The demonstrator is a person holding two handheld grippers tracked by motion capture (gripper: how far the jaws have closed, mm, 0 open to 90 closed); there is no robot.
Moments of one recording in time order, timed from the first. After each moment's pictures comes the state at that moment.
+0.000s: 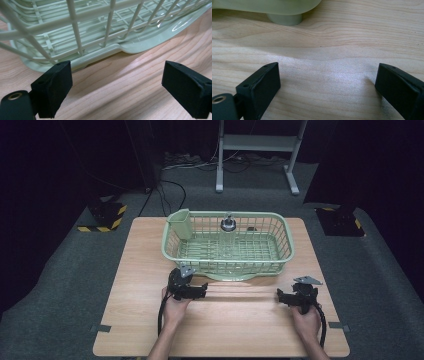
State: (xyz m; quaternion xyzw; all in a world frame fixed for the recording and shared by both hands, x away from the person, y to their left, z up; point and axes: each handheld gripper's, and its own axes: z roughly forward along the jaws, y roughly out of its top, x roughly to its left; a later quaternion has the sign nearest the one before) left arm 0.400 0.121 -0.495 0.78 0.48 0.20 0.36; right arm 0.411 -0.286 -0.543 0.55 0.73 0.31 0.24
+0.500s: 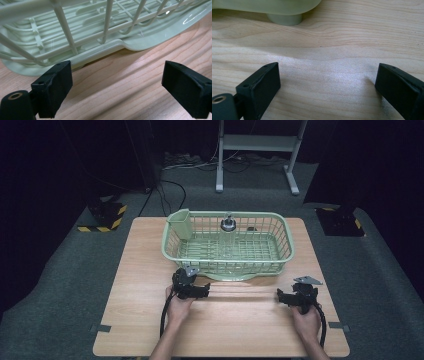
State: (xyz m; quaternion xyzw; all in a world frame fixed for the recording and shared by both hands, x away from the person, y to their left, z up) left arm 0.410 0.114 -0.510 0.78 0.48 0.20 0.35; right arm 0.411 -0.286 -0.543 0.55 0.73 0.31 0.24
